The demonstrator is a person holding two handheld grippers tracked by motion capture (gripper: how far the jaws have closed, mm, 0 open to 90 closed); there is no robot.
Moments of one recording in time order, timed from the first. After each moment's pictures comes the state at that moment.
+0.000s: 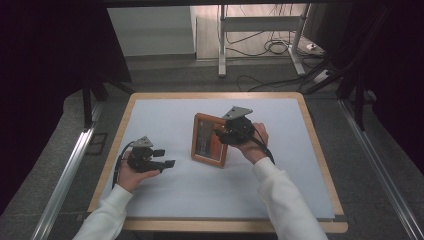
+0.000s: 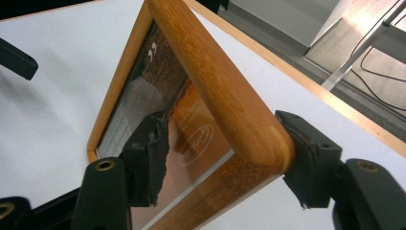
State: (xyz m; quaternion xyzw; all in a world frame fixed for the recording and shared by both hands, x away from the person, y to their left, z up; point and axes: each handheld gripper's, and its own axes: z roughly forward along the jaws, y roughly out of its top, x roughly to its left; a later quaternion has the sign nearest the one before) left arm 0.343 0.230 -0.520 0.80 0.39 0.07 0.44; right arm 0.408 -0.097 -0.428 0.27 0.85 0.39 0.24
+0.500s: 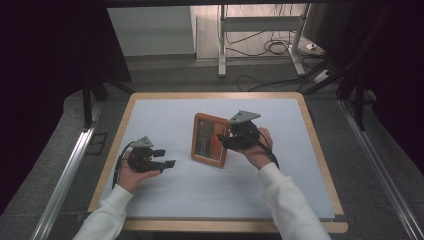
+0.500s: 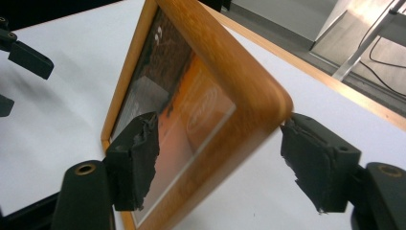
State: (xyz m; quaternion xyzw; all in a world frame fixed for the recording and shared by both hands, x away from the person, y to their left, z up) left arm 0.344 0.229 -0.521 0.80 0.39 0.07 0.44; right arm 0.396 -0.113 -0.432 0.29 0.84 0.40 0.23
